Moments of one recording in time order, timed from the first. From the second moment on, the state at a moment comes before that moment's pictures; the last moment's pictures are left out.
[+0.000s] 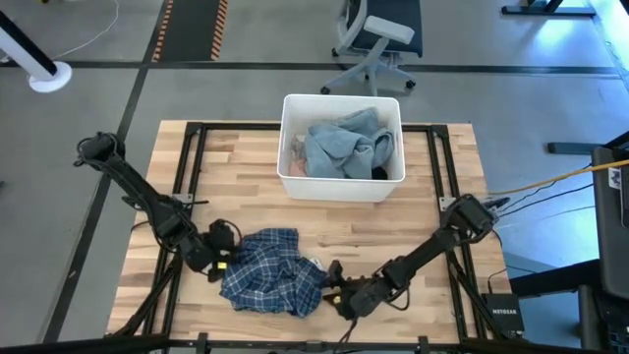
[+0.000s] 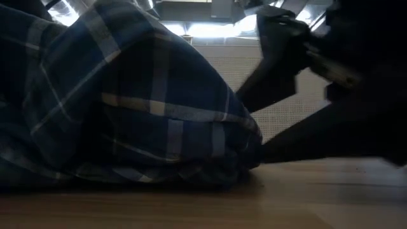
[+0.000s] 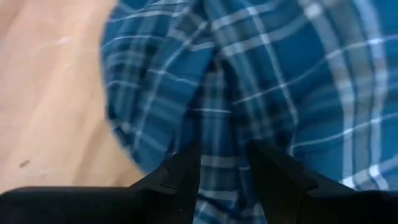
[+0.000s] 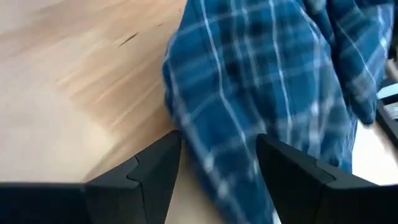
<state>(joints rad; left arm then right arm) -0.77 1.03 0.45 -0.37 -0.43 -0.92 0.66 2.03 0.99 0.38 0.49 -0.40</state>
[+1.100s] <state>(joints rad) -0.77 1.03 0.35 -0.17 -0.33 -0.56 0.59 2.23 1.57 0.15 0.67 -0.42</state>
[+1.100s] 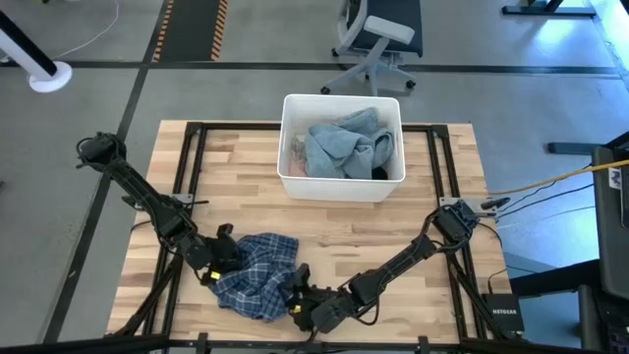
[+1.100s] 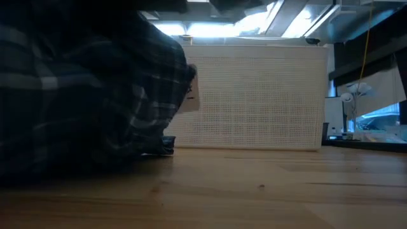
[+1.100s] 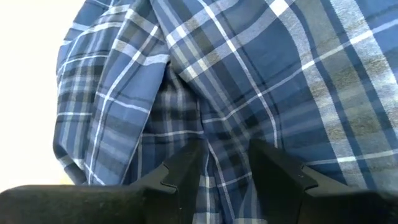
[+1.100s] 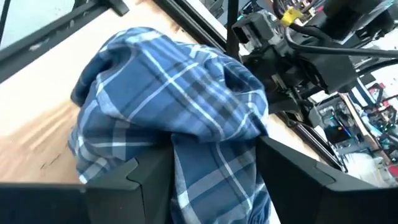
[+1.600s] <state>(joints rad) -0.72 0.91 0.41 -0.24 -0.53 -0.36 0.59 2.23 1.70 -0.03 0.75 -0.43</state>
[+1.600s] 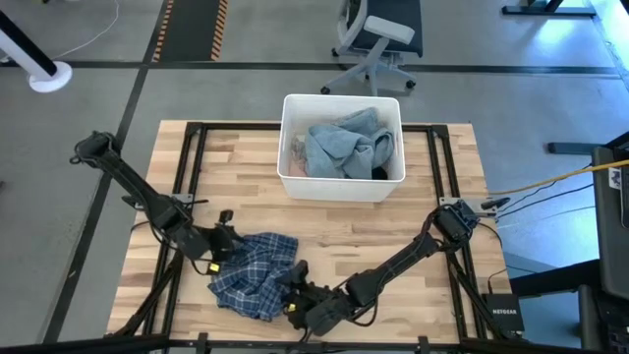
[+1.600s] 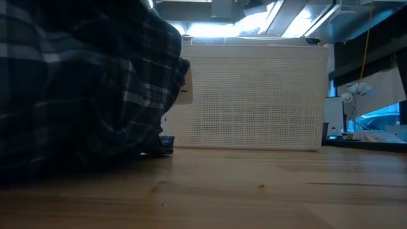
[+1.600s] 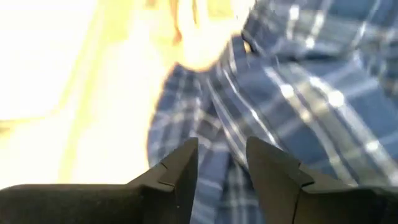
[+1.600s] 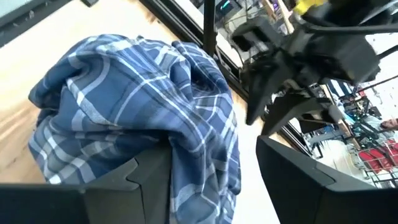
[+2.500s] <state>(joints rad) -0.67 0.82 0.41 -0.25 -0.54 -0.31 0.56 2.23 1.81 -0.12 0.98 -0.47</state>
